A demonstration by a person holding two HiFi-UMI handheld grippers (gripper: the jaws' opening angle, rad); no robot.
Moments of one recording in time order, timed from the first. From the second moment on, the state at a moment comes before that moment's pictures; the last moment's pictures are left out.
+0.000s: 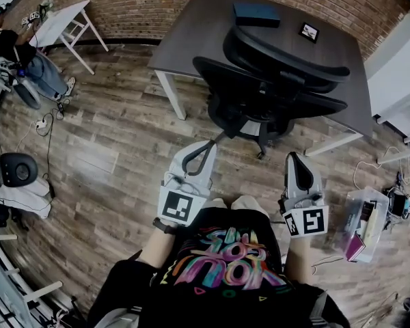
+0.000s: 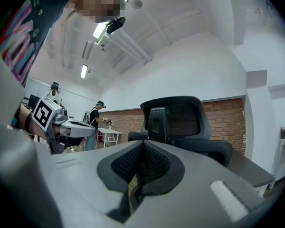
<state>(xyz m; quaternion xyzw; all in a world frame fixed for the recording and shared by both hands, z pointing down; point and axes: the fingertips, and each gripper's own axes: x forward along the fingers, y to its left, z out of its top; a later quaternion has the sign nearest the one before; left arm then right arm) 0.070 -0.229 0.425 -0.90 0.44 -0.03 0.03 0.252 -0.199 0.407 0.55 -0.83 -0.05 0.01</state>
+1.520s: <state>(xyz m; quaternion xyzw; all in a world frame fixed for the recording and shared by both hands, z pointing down) 0.061 -0.224 0.432 -0.90 0.44 -0.03 0.04 0.244 -0.188 0.422 0.54 -0.84 -0.03 0.03</state>
